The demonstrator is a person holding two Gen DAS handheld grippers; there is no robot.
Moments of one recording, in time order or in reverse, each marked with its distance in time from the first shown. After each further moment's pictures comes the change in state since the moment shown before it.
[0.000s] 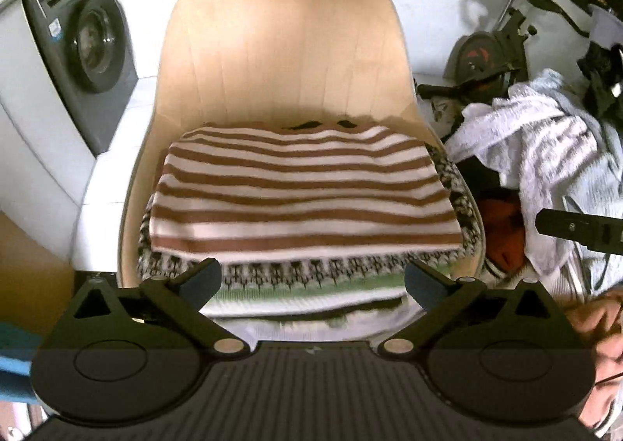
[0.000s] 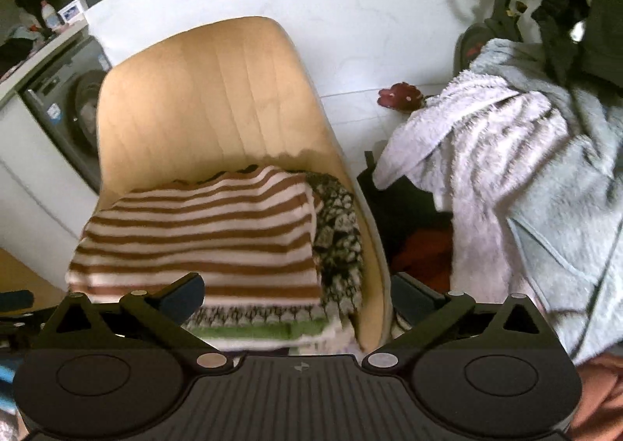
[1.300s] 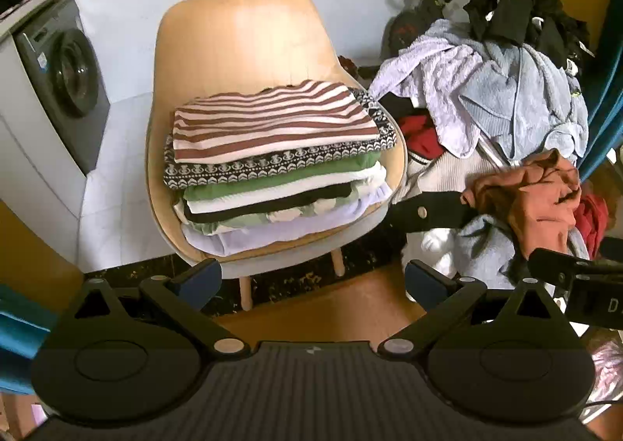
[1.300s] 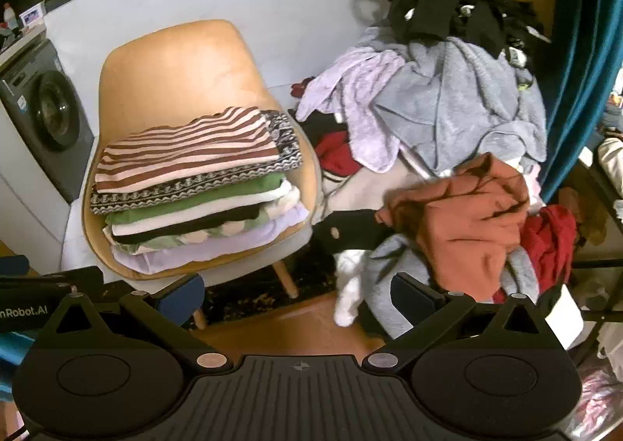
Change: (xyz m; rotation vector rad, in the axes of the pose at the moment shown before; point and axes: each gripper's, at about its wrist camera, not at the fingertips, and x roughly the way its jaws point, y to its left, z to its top) left arm -0.167 0.017 -0.152 0.174 -0.032 -0.102; right arm -0.237 0.115 -0.225 0.095 -0.060 -0.303
